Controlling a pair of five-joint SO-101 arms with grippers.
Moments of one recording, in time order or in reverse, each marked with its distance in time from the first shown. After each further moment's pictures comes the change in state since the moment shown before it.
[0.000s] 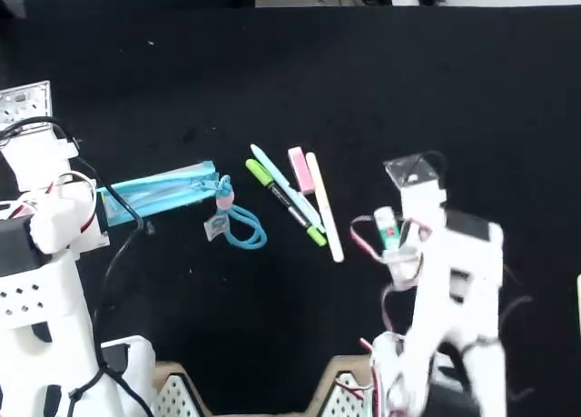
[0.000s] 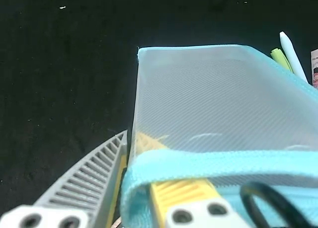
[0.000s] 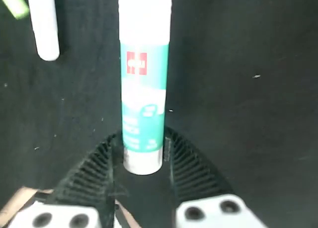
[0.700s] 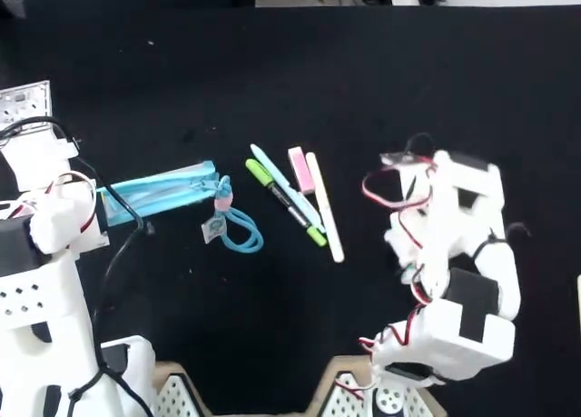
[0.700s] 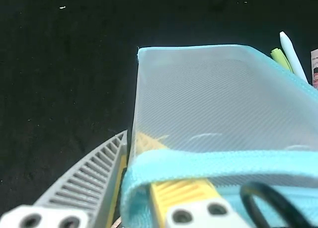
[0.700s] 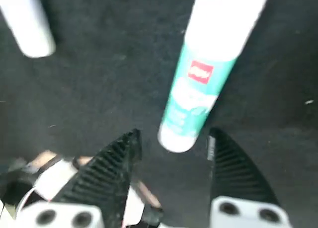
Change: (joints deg) left arm 0.0 0.0 0.0 0.0 0.0; right arm -0.8 34.2 -26.7 14.4 1.9
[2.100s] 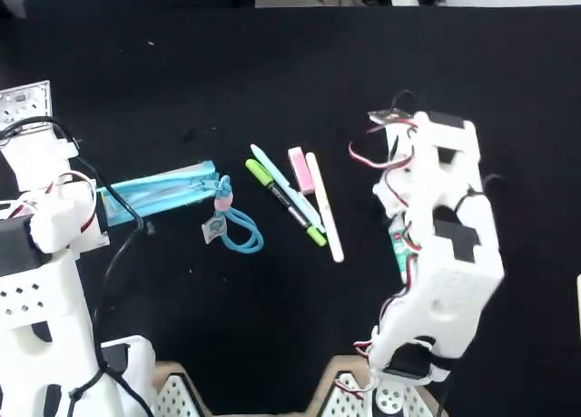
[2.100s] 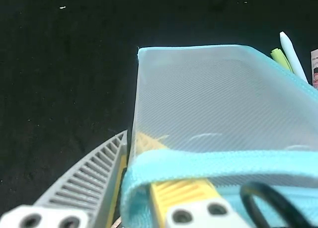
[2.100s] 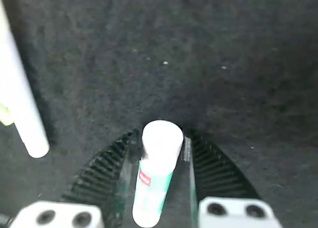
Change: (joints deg) left arm 0.0 0.0 0.0 0.0 0.0; right arm -4.0 22.8 -23.1 -7.8 -4.2
